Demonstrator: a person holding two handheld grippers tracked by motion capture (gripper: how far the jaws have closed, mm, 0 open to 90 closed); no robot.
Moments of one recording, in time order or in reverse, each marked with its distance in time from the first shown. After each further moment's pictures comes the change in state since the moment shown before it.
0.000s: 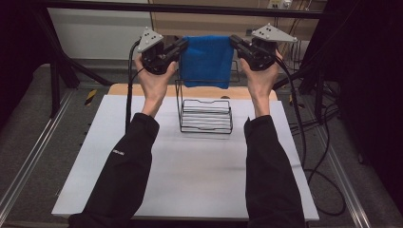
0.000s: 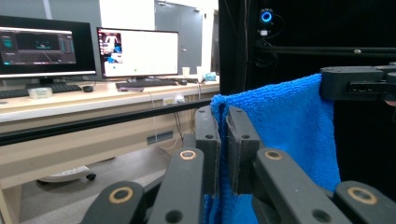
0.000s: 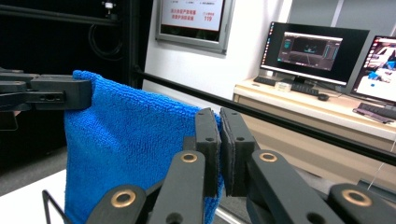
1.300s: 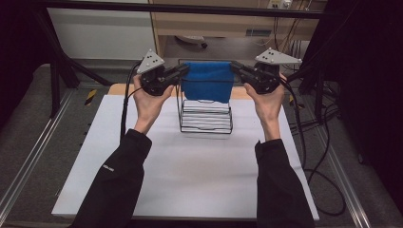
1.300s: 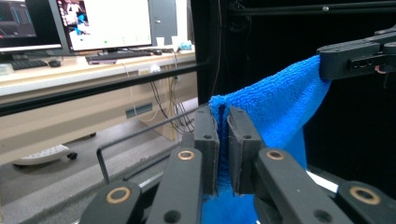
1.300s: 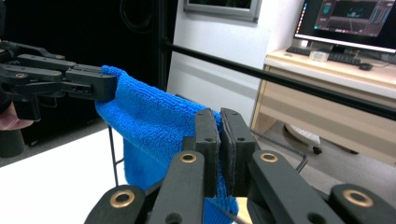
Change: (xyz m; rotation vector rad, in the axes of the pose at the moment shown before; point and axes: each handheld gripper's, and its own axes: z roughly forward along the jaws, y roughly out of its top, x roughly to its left) left arm -0.015 -0.033 -0.028 0.119 -0.107 0.035; right arm 0.015 -0.033 -0.038 0.106 0.120 0.028
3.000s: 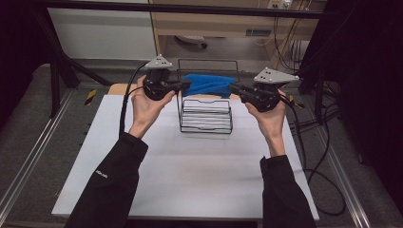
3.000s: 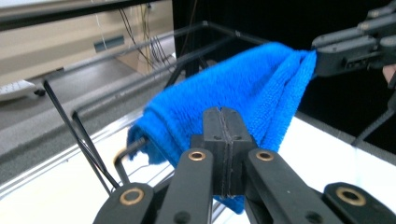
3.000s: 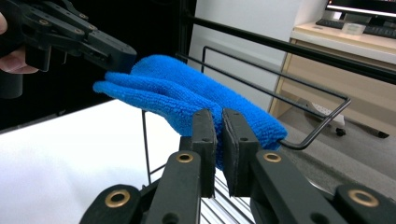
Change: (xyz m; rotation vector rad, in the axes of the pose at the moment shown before) left arm -0.011 0.005 -0.001 0.306 -0.099 -0.052; right arm 0.011 -0.036 -0.014 0.094 0.088 -0.005
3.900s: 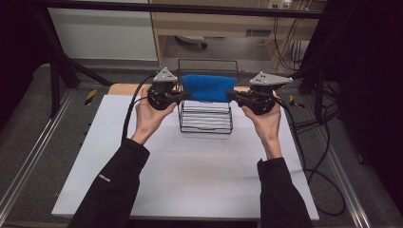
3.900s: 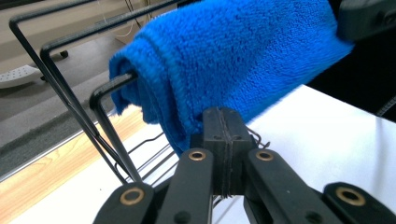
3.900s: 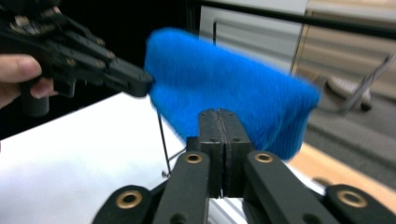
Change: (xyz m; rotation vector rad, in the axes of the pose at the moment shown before) left arm 0.002 -0.030 0.019 0.074 0.029 0.039; right arm 0.004 -0.013 0.010 0.065 0.045 0.102
